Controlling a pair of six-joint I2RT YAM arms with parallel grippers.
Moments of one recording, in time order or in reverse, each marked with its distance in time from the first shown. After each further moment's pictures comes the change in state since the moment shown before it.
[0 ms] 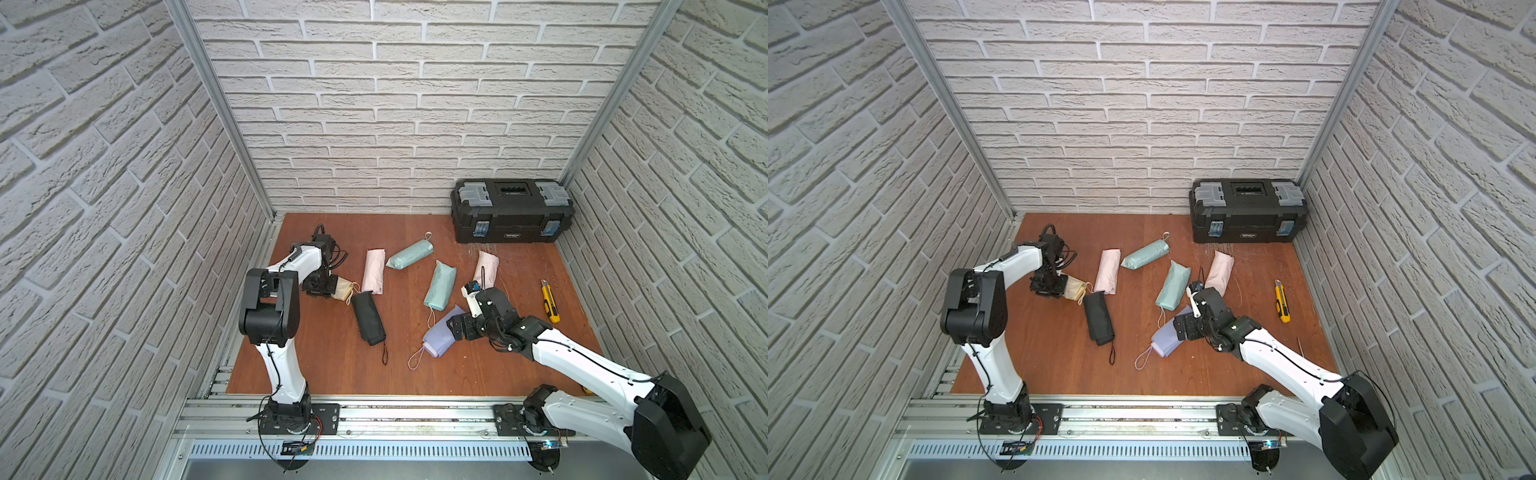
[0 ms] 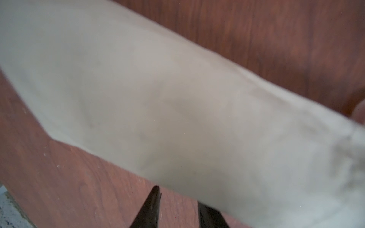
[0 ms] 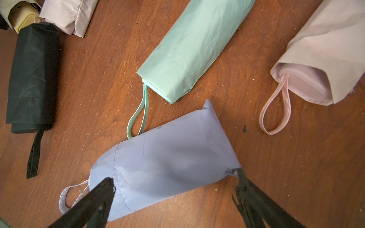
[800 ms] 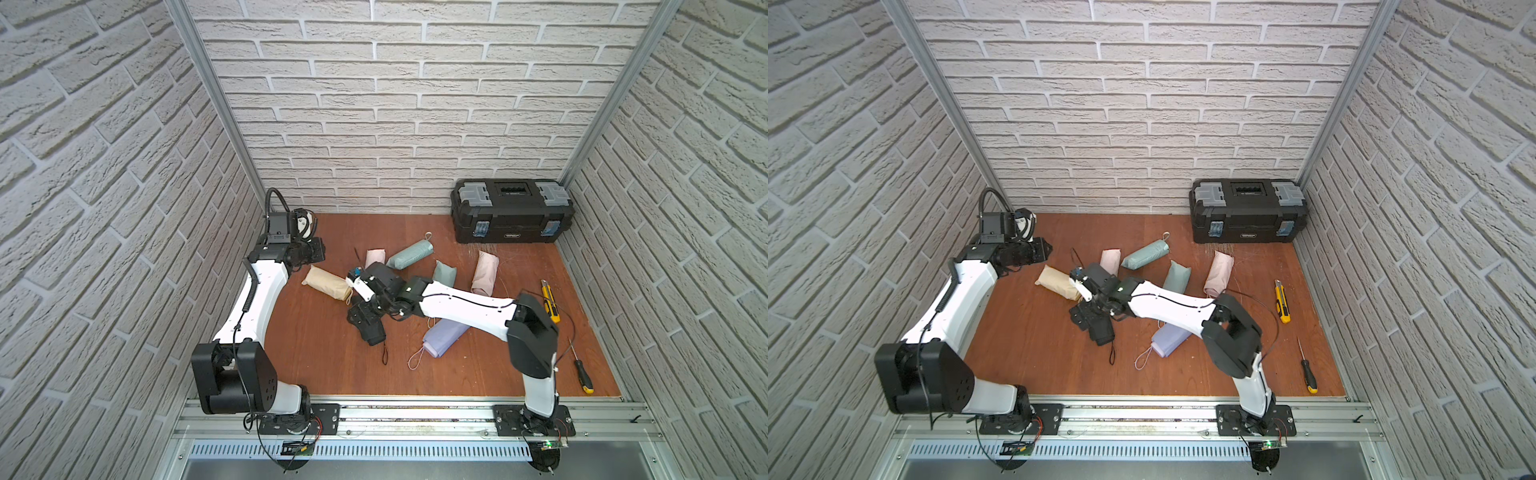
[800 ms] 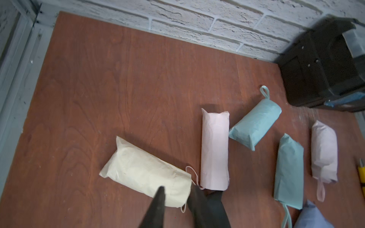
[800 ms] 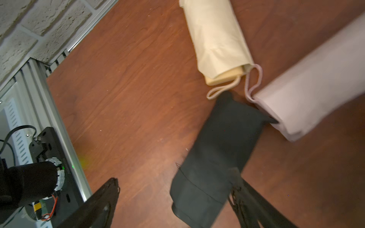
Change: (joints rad) left arm 0.127 -0.467 -0.047 0.289 0.415 -0.122; right arm 0.444 0.946 1.111 -0.158 -0.140 -0.059
